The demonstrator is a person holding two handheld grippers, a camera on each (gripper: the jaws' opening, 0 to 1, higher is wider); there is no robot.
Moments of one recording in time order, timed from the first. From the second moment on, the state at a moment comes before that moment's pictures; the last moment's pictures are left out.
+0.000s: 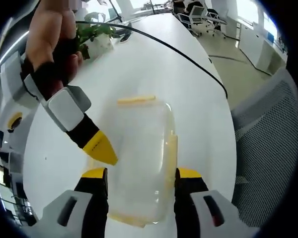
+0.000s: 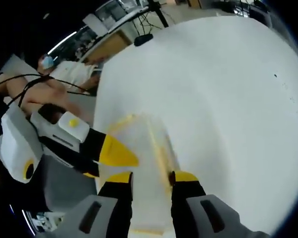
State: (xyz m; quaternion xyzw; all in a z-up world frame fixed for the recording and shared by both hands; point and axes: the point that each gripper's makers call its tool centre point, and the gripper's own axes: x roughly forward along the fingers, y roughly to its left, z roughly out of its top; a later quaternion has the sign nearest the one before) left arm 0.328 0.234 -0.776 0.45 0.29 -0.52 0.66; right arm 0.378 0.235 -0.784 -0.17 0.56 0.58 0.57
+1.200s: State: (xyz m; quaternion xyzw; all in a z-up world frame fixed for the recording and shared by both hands) left arm 0.328 0.234 -0.775 0.48 0.30 -0.52 0.64; right arm 0.376 0.242 -0.775 -0.22 0.54 0.57 0.58
